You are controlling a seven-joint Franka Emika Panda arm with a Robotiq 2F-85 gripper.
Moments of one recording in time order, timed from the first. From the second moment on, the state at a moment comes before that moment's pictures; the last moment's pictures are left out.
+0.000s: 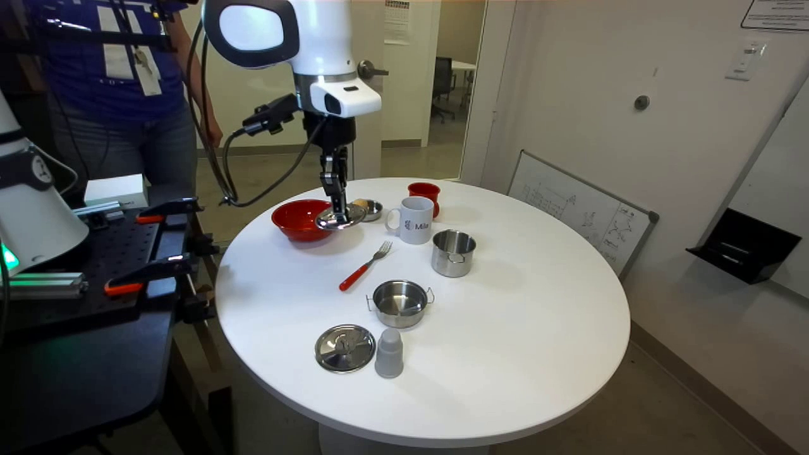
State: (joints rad) arm -0.07 0.19 -0.09 -2.58 0.09 2.85 0.16
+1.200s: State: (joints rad) arm -0.27 0.61 -0.04 -2.18 0.37 2.86 0.15
